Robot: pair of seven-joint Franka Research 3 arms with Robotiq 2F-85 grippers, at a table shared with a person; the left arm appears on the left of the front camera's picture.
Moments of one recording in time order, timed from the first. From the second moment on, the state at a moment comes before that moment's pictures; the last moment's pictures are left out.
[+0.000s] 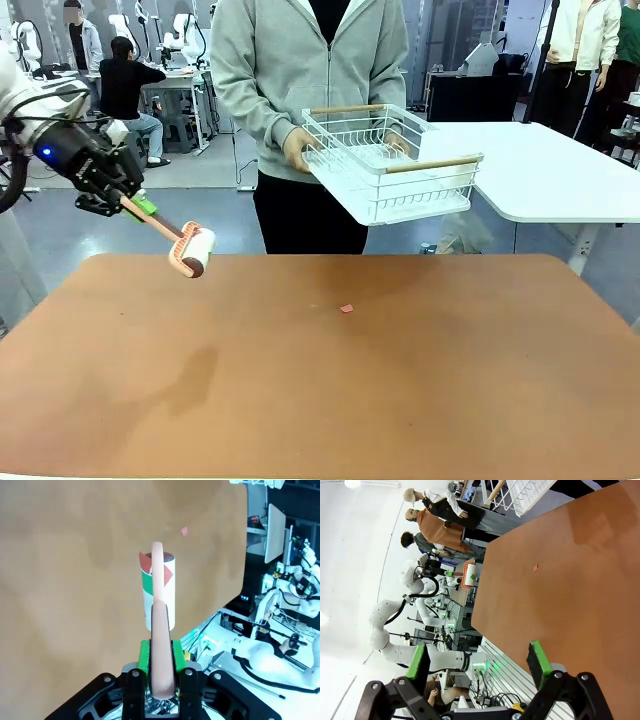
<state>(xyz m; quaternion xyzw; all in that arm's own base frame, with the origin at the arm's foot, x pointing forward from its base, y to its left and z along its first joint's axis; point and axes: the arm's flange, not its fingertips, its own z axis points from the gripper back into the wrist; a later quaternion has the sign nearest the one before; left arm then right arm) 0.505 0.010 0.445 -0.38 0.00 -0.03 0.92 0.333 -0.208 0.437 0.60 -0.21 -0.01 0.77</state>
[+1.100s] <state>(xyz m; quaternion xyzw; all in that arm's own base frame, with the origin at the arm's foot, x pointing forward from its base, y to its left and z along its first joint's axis) 0.565 -0.011 0.408 -0.38 -0.01 -0.04 0.92 0.333 -0.208 0.437 0.60 -0.21 -0.01 0.77</state>
